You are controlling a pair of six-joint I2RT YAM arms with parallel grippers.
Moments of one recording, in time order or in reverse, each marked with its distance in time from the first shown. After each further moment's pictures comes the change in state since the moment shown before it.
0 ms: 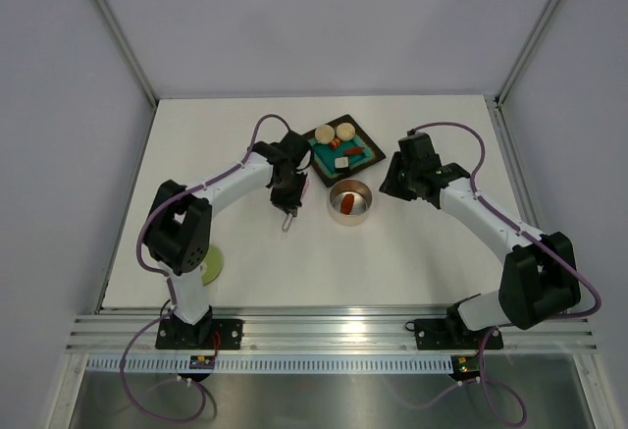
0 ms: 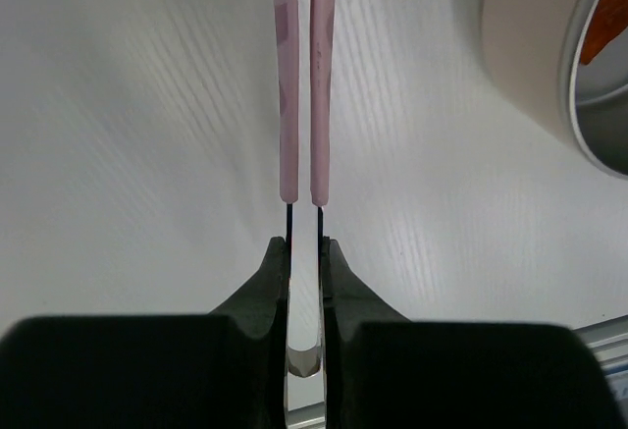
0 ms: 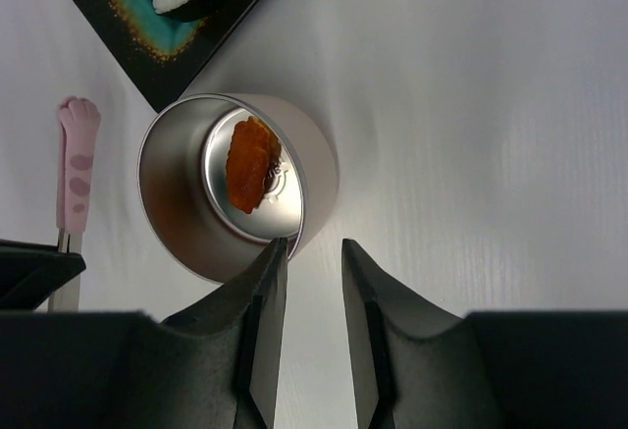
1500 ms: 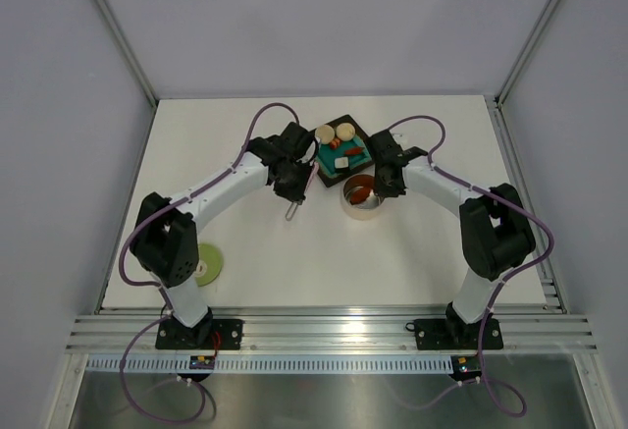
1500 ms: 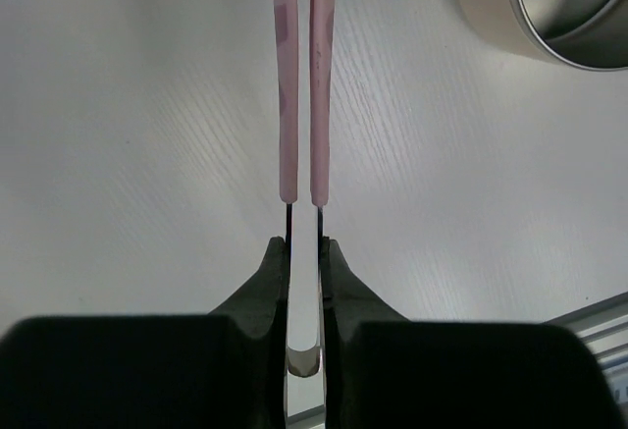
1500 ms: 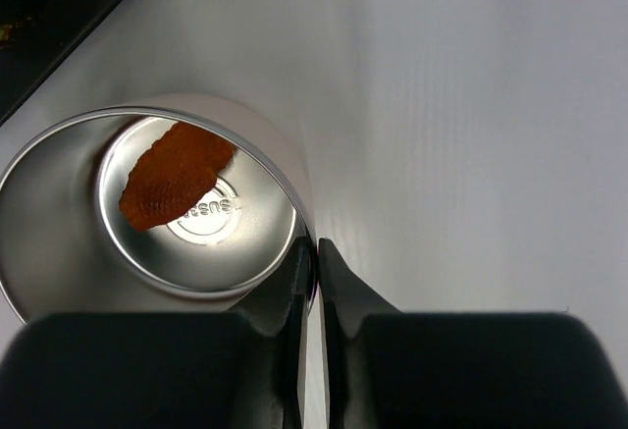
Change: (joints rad) left arm -0.058 -0.121 -0.002 0.009 -0.060 0.017; right arm 0.084 0.342 0.202 -0.121 0.265 -0.117
